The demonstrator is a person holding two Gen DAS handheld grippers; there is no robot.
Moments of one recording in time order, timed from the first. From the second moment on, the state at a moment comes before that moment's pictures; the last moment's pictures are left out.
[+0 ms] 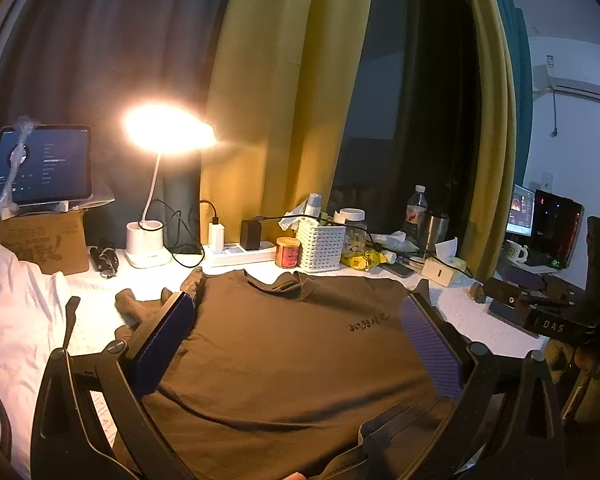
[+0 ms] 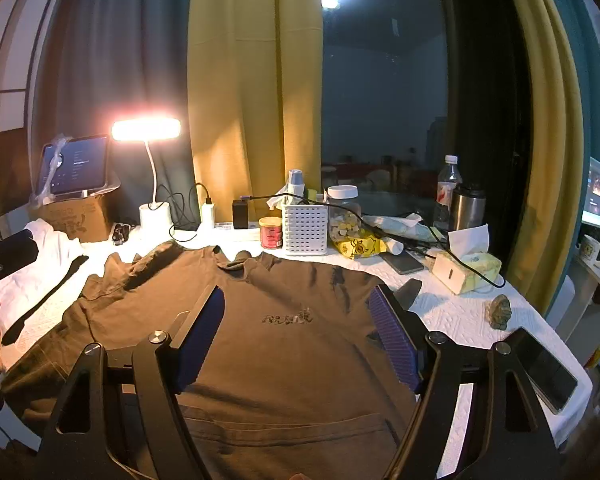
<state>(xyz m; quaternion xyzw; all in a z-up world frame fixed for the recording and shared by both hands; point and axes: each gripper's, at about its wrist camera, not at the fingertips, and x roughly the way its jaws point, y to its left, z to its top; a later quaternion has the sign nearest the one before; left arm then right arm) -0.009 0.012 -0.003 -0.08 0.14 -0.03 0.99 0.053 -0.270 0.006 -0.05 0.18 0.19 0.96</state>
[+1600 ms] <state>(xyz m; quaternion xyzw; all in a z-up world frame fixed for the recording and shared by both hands) -0.014 0.009 -0.008 -0.08 0.14 0.00 0.99 0.052 -0.268 0.008 -0.06 0.18 0.20 0.96</state>
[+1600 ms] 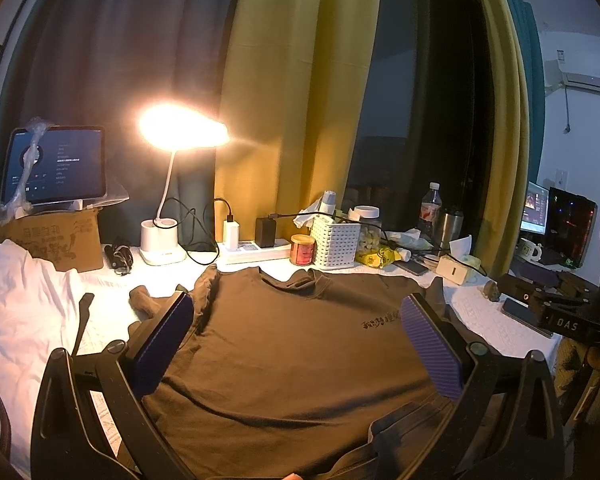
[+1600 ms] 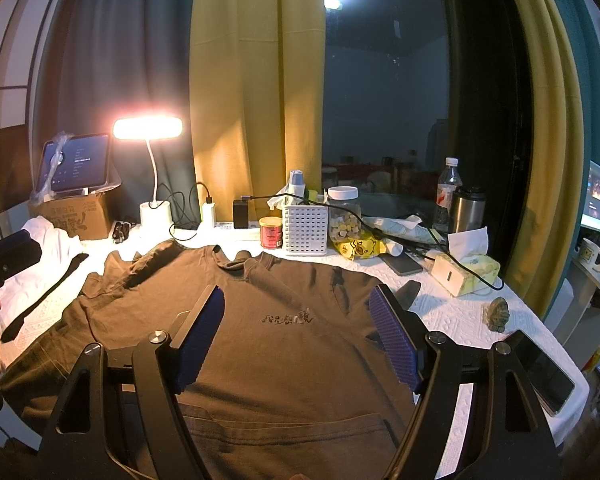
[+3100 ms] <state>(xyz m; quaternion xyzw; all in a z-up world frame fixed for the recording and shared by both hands) 0.085 -0.011 -0.003 -0.08 0.23 -0.01 0.97 0.170 -0.310 -0.017 -0.04 0.26 0.17 0.95</state>
